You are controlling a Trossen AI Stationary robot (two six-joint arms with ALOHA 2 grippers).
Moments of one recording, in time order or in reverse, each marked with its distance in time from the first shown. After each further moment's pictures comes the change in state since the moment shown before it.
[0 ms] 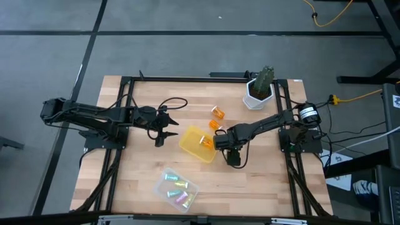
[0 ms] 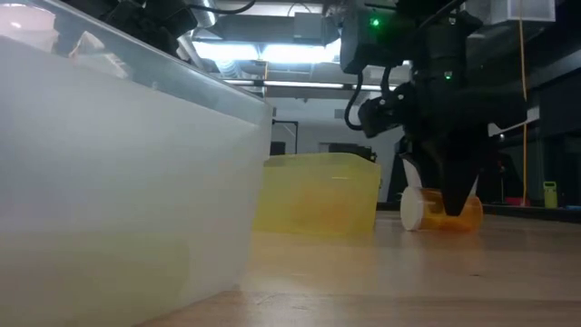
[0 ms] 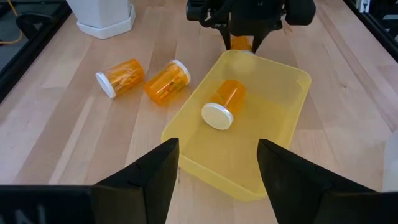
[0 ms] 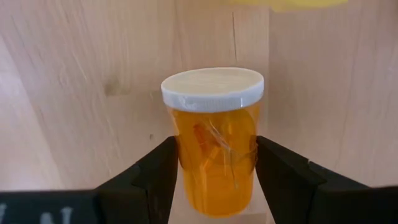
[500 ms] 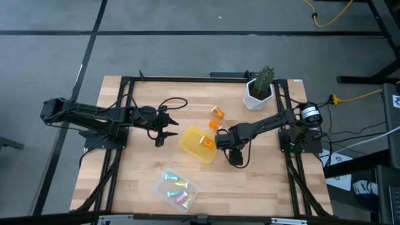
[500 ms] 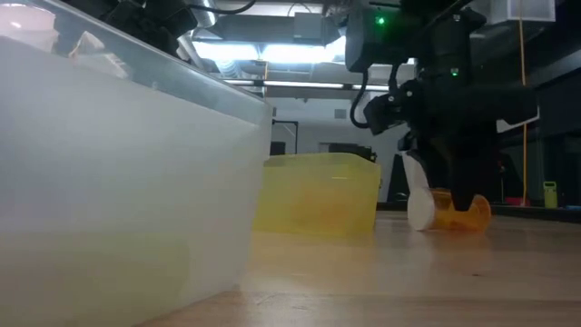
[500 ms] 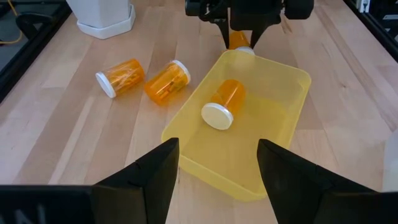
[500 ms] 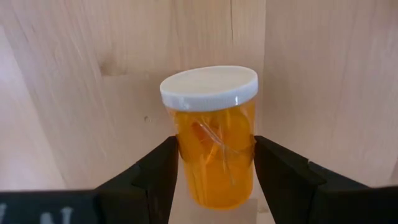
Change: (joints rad) left arm 0.000 0.000 0.000 0.000 0.000 0.000; right arm 0.000 -0.035 0.000 -0.033 0.000 -0.032
